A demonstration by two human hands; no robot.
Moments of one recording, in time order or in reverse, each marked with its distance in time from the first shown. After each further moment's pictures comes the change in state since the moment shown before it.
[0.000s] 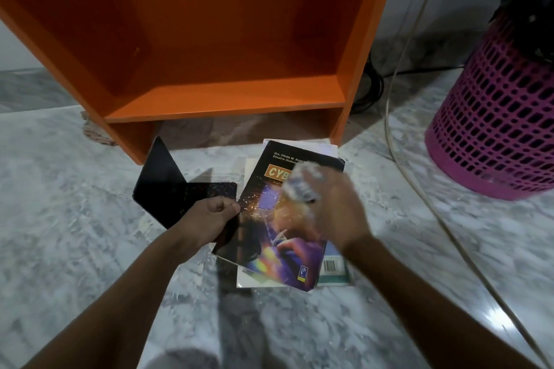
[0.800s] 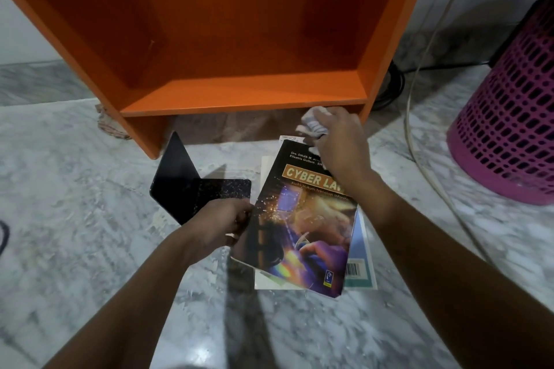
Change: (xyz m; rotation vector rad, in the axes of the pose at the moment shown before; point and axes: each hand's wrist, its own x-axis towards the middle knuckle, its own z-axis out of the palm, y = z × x) left_hand 0.003 -0.001 -0.007 -0.201 -0.059 -0.189; right_hand 0.102 -0.023 -0.020 0.064 0.213 0.089
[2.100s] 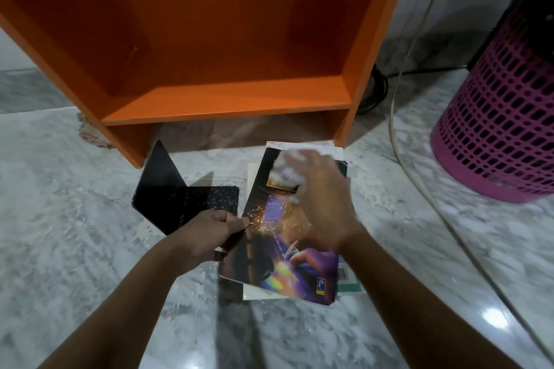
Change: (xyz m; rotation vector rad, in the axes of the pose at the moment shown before) left_hand -0.001 -0.004 -0.002 0.108 -0.080 0.006; right_hand -0.072 -0.010 -0.001 0.030 -0.041 -0.117
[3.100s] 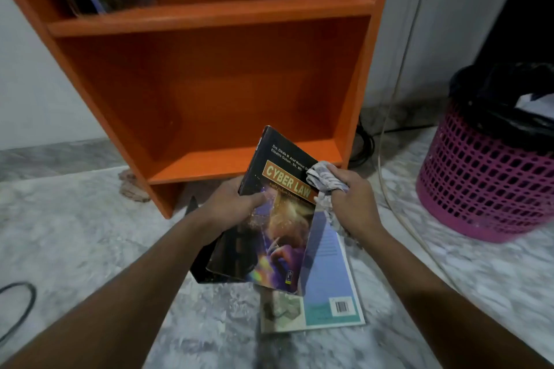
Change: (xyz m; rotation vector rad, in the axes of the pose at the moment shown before) left_hand -0.072 0.118 -0.007 0.215 0.154 0.428; right_hand 0.023 -0.019 -0.096 0.653 0.084 0.312
